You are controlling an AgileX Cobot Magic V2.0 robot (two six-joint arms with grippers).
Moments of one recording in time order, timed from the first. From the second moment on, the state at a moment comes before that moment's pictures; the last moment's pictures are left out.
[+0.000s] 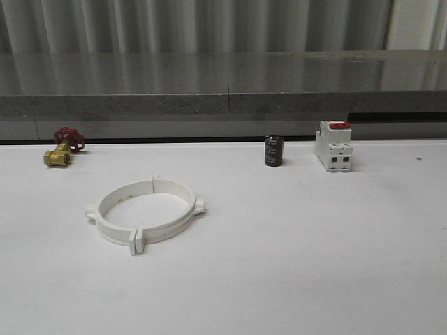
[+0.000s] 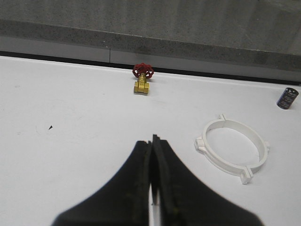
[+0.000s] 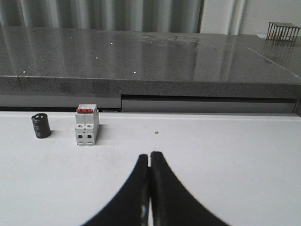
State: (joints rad) left arm -0.11 0.13 -0.40 0.04 0.66 -0.17; right arm -0.03 0.13 -0.12 -0.13 0.12 0.12
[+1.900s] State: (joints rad) left arm -0.10 0.11 -0.15 0.04 0.28 0.01; right arm 0.01 -0.01 0.03 -0.04 0.13 0.10
